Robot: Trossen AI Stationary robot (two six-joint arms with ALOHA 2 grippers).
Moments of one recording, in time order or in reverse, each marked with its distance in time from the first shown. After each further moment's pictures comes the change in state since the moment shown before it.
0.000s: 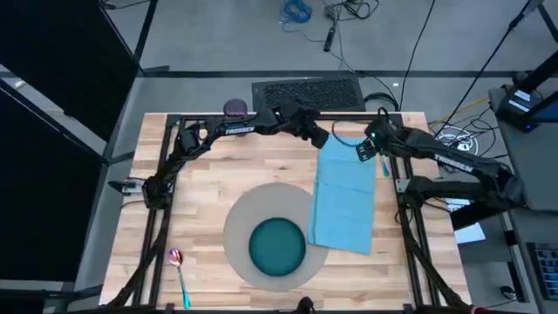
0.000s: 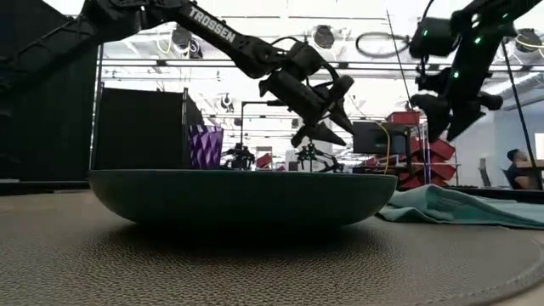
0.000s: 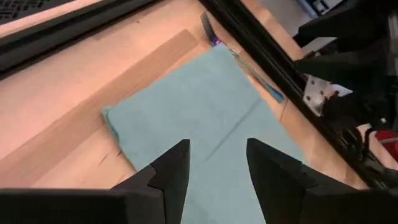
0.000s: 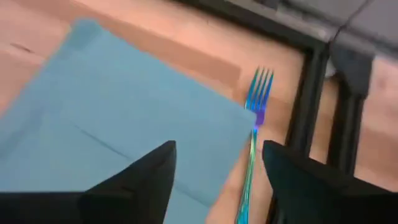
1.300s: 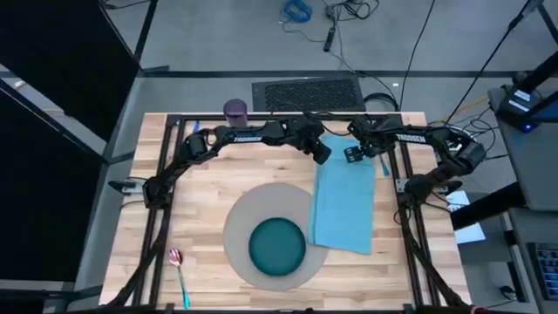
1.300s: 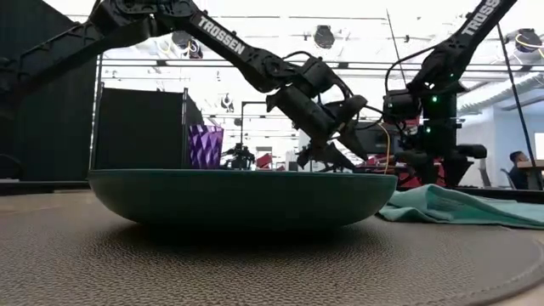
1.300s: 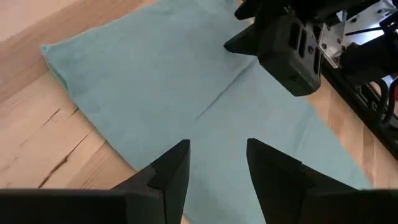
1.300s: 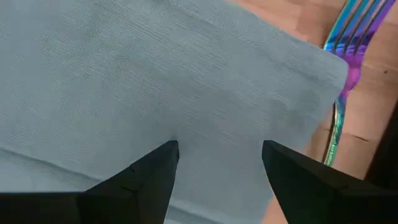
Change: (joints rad) left arm -0.052 0.084 0.000 0.009 0.050 0.026; right arm -0.109 0.503 0.005 0.203 -0.152 0.020
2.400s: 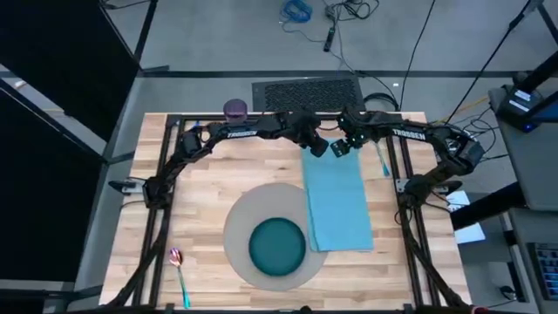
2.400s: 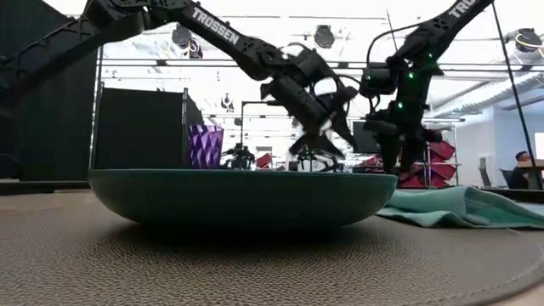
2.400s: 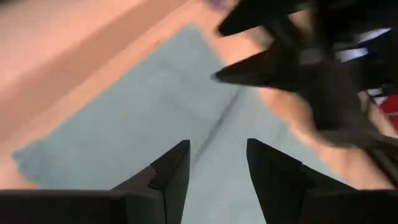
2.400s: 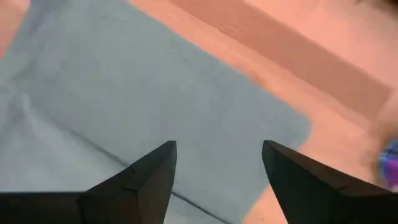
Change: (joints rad) left arm 0.022 -0.129 0.000 -0.095 0.006 0.009; right arm 0.096 -0.007 0.249 -0.100 -0.077 -0.142
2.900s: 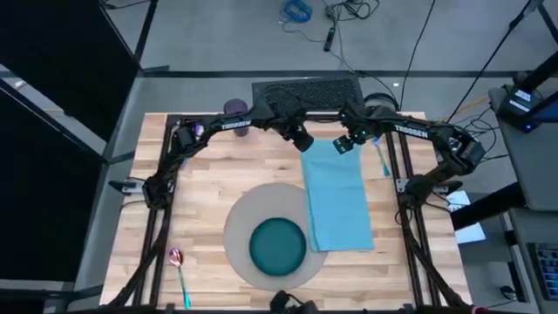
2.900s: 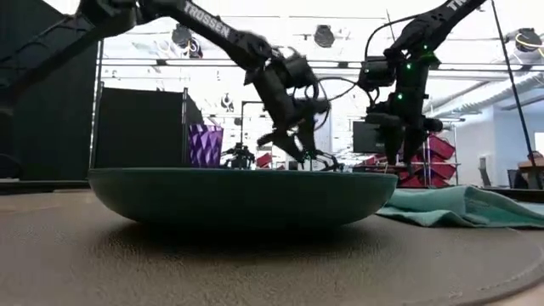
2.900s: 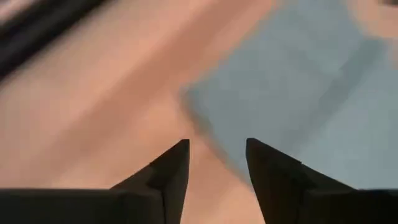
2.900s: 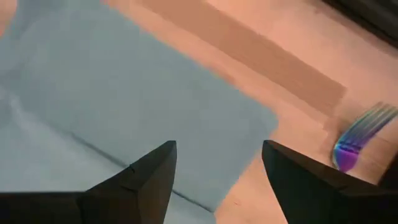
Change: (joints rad) left arm 0.094 0.020 0.001 -0.329 -0.189 0.120; right arm -0.012 -0.002 0.044 -0.089 0.022 -0.005
